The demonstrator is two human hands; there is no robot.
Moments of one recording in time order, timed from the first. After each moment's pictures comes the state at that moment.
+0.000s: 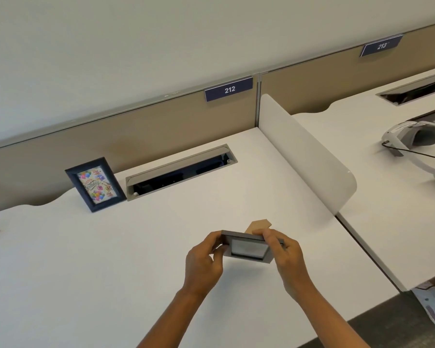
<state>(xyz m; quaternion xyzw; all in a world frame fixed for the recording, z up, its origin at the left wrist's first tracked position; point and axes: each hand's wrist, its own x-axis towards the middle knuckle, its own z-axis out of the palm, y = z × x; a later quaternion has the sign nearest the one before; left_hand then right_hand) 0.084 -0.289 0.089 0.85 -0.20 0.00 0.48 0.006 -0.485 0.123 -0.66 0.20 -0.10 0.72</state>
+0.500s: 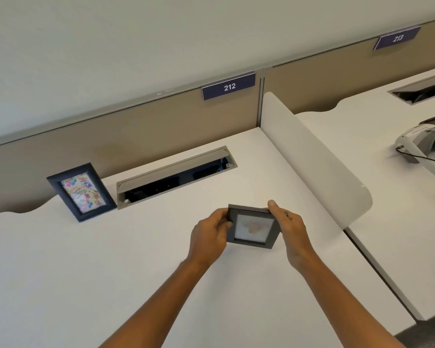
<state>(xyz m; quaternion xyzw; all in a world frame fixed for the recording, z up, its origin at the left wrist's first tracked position) 0.190 -0.344 0.092 0.87 -0.21 -0.06 0.44 0.112 -0.544 0.128 -0.62 0.31 -0.05 0.72</state>
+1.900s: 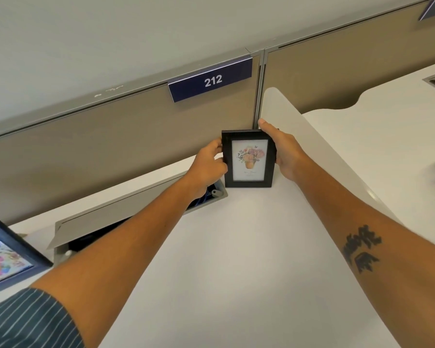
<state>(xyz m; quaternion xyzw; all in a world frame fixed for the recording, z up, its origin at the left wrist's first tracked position) 0.499 -0.516 0.094 0.79 -0.09 -0.27 0.55 0.449 -0.710 0.095 -0.61 0.30 -0.02 0.73</state>
